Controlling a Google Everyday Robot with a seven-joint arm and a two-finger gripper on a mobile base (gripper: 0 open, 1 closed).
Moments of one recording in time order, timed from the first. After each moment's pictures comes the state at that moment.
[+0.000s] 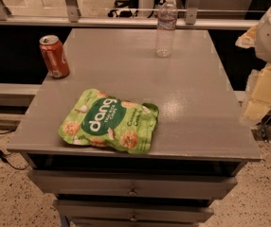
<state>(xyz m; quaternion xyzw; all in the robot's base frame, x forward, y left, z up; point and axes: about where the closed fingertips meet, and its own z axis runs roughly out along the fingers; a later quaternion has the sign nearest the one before) 0.438 -0.217 0.976 -0.60 0.78 -0.03 0.16</state>
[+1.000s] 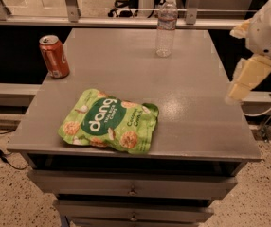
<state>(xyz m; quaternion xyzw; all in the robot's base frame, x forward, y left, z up) 0.507 -0.231 0.959 -0.59 0.78 -0.03 0.23</state>
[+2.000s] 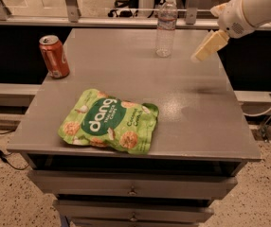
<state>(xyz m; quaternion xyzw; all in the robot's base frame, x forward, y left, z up) 0.693 -0.223 0.943 -0.52 0.75 0.03 0.40</state>
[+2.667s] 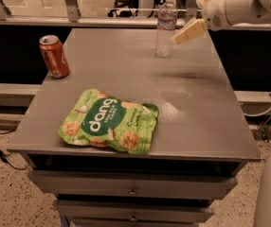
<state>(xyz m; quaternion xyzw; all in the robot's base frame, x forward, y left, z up) 0.767 -0.185 0.955 -0.46 0.72 0.11 0.51</state>
